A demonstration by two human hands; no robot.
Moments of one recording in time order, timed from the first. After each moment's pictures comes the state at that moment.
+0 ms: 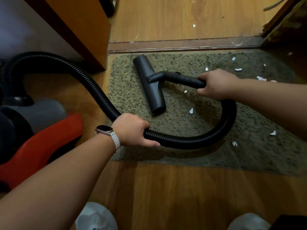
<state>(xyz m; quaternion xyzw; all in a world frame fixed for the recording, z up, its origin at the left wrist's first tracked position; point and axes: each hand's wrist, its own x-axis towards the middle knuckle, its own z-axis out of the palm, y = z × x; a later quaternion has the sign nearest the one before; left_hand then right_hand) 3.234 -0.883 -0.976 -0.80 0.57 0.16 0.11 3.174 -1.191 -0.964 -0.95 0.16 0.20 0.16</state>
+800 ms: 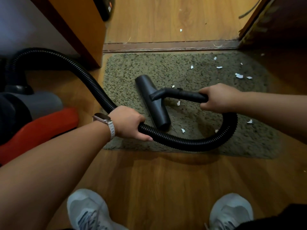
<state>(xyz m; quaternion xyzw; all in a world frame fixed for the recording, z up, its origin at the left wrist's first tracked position) 3.203 -0.888 -0.950 -0.77 0.59 0.17 0.14 3.080 -1.182 -0.937 -0.95 0.16 0.23 0.12</state>
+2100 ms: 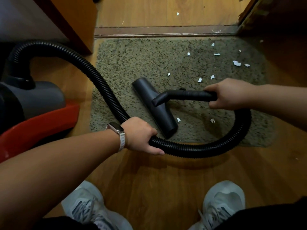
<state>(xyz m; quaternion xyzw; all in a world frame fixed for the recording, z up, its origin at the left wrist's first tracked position) 3.131 -0.893 -0.983 -0.72 0.66 0.19 0.09 3.043 -1.198 -0.933 -0.96 0.09 0.27 0.08</state>
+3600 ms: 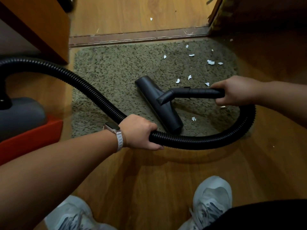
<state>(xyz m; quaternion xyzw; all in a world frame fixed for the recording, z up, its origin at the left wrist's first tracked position) 3.118 -0.943 -0.982 -0.73 0.68 0.13 0.01 2.988 -1.256 -0.916 -0.94 0.17 0.29 0.10</state>
